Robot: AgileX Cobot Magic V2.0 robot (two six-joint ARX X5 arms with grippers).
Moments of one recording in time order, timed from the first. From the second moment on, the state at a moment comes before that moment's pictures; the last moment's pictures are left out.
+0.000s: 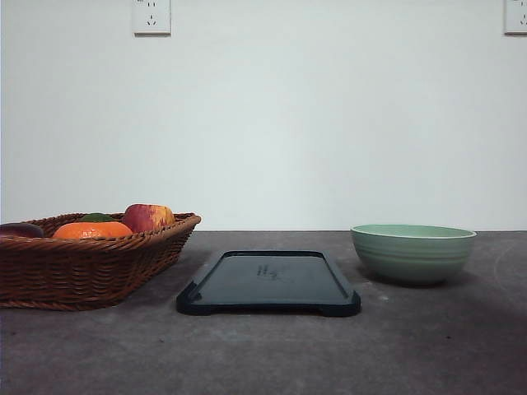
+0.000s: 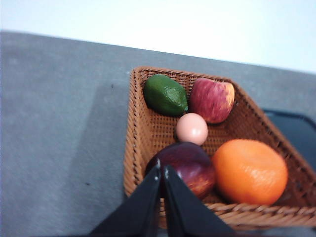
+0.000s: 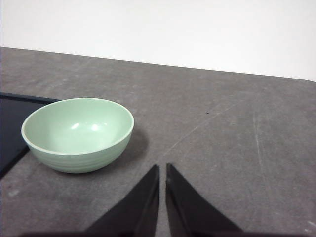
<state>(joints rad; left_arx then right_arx) -0.03 0.00 0.03 -0.18 0.09 -0.17 0.08 0.00 0.02 -0.11 0.00 -0.03</state>
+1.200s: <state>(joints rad) -0.03 0.18 0.37 -0.16 0.10 -0.45 0.09 0.19 0.33 -0.11 -0.11 0.33</state>
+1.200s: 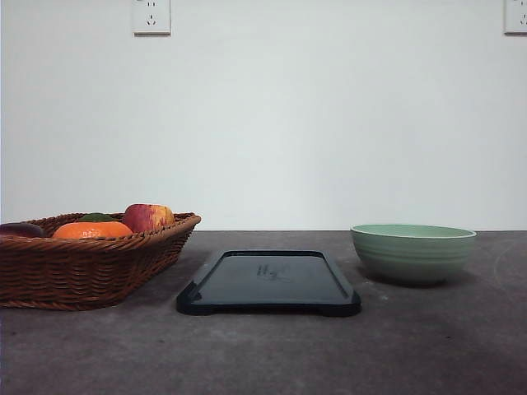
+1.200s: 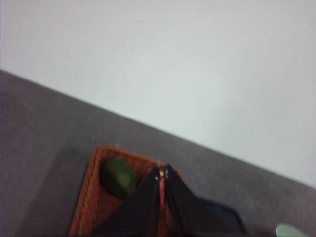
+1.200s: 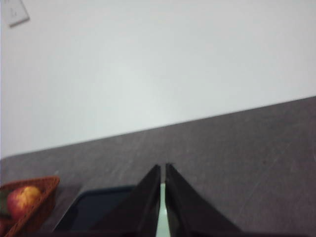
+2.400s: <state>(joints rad) -0.03 0.91 0.79 -0.64 0.34 -0.26 0.10 1.05 0.80 -0.51 -0.35 0.19</state>
